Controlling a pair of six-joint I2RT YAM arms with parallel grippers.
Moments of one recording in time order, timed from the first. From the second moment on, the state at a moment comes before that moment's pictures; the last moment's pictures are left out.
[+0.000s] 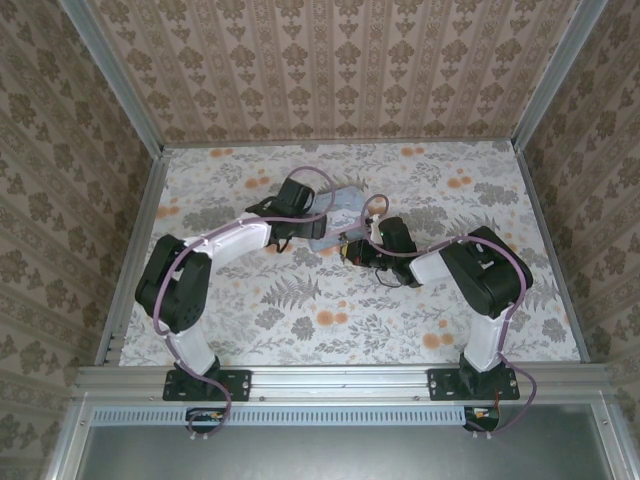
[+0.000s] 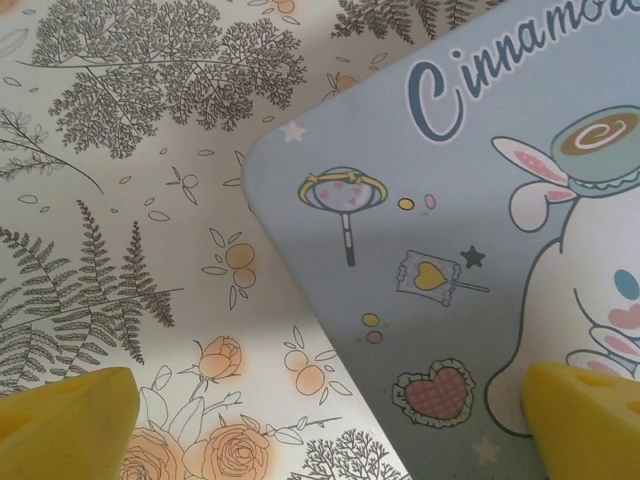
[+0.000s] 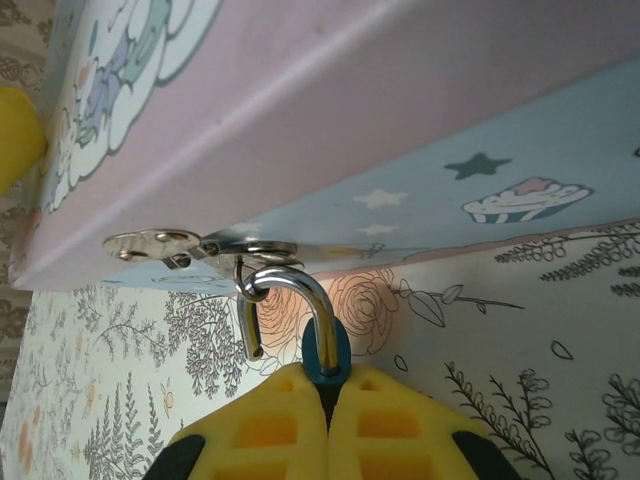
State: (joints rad) left arm -0.63 1.76 1.19 -0.35 -0.17 -0.32; right arm 0.46 1.87 0.70 0.57 -0.39 0.71
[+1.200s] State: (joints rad) left arm -0.70 1.79 1.13 -0.17 -0.20 -0.40; right arm 0.39 1.85 0.68 0.64 -0.27 1.08
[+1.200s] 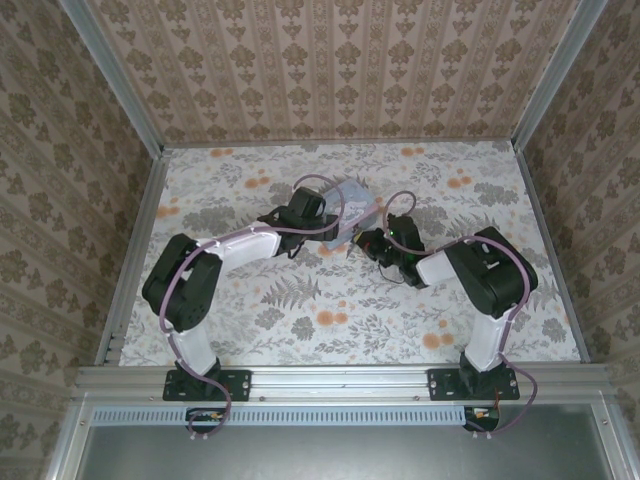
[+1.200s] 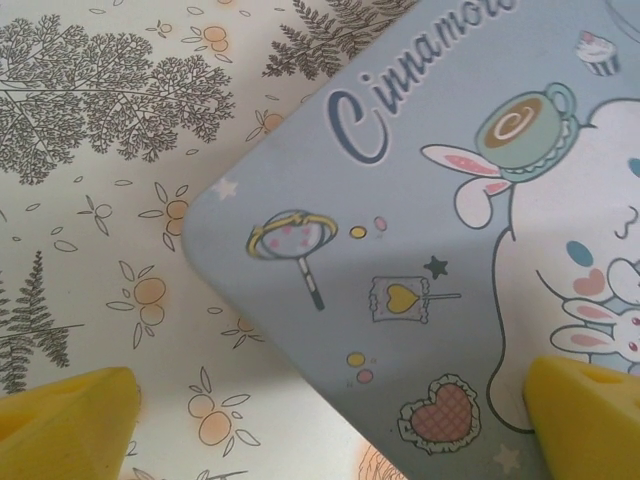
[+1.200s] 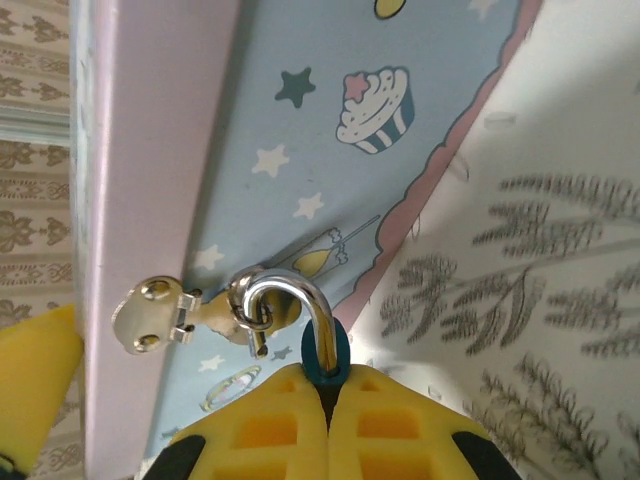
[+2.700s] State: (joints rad) left arm -0.70 1.82 1.14 -0.12 -0.16 -0.41; right arm 0.21 1.75 0.69 0.34 -0.42 0.81
